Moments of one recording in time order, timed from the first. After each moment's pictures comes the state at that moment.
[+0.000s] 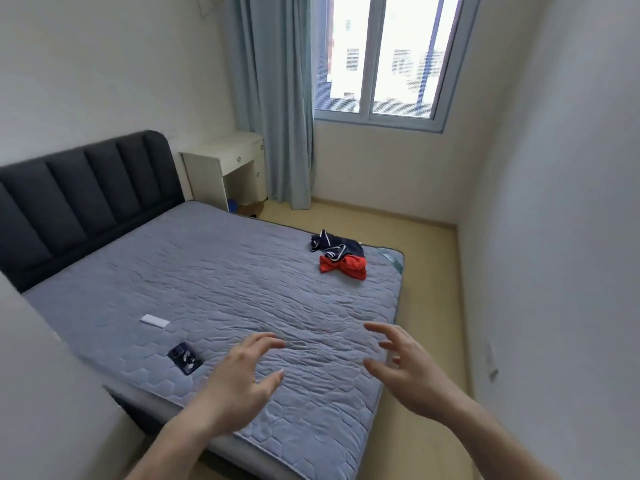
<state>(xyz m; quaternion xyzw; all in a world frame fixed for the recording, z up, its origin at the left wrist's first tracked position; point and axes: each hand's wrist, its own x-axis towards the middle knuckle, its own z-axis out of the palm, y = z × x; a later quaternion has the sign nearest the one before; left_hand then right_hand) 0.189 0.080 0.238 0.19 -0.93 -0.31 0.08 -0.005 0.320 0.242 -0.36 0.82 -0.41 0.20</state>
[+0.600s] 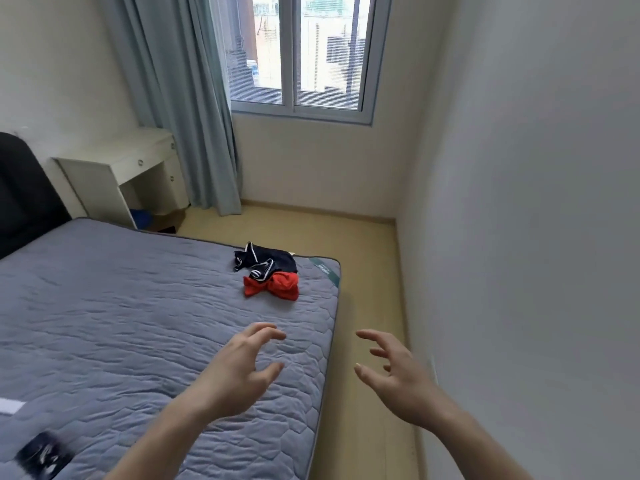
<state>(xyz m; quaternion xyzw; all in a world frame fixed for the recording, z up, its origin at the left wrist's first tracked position) -0.183 0.099 0.216 0.10 -0.94 -0.31 0.03 -0.302 0.373 0.212 -0.26 0.85 -0.42 0.17</state>
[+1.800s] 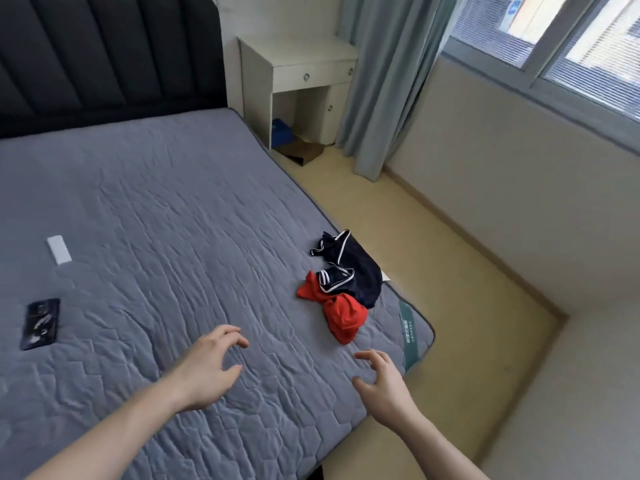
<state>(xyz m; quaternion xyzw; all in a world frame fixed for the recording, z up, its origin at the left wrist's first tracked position) -0.490 -0.126 0.037 0.48 -0.80 -0.35 -0.03 -0.798 0.024 0.023 -0.42 0.81 -0.19 0.36</state>
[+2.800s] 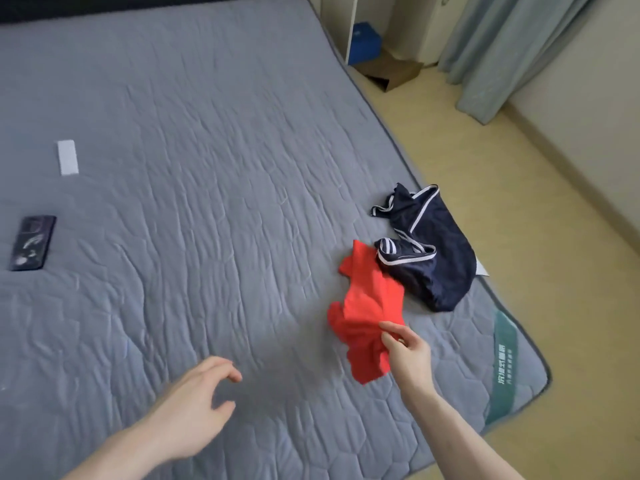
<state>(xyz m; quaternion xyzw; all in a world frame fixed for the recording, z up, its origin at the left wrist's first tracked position) -0.553 -0.168 -0.218 0.58 -0.72 -0.36 -0.10 -0.898 -0.179 -0.288 -0.21 0.77 -0.41 0.44</state>
